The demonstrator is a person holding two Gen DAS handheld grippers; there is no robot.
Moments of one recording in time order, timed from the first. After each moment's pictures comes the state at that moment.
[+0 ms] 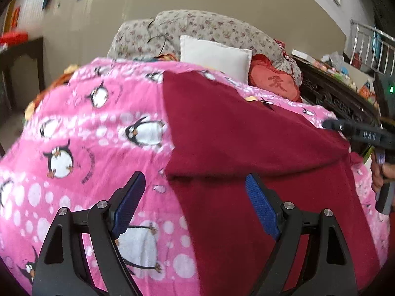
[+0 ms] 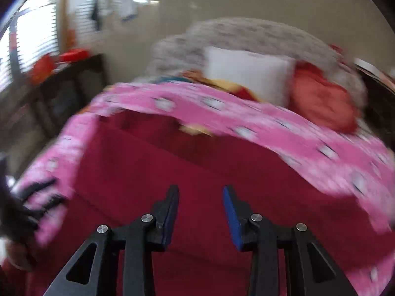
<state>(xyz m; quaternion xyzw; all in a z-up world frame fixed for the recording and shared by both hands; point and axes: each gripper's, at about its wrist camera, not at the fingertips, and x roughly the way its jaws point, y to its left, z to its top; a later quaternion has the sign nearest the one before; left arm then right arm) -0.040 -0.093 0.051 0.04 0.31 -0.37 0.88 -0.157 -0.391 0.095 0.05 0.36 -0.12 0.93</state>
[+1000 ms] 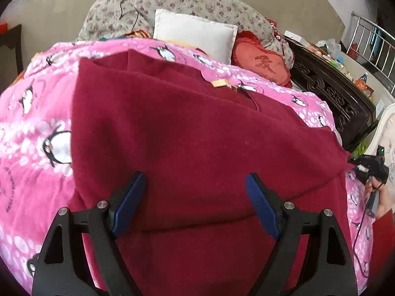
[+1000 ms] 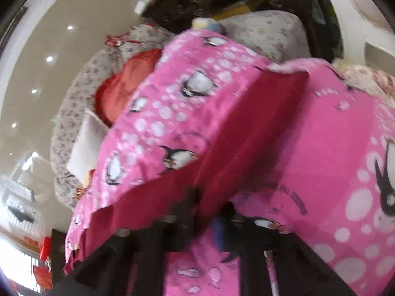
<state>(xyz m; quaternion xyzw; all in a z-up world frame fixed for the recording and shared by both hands) -0.017 -0.187 0.045 0.04 0.38 -0.40 0.83 -0.381 -0.700 0.007 0.50 0.19 -0.32 0.78</state>
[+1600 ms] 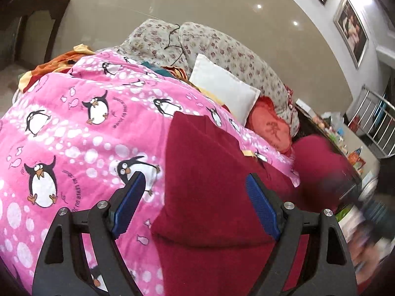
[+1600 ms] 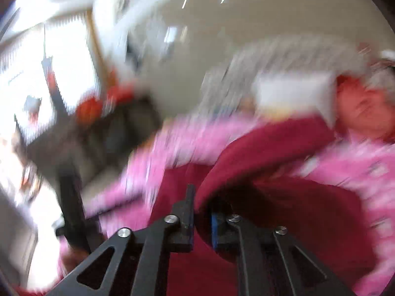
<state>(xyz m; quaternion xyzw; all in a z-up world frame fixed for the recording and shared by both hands) 0.027 -0.080 0.075 -0.15 0.33 -0.36 0.86 -0.118 -0.328 0.115 0.13 0.30 0.08 0.94</state>
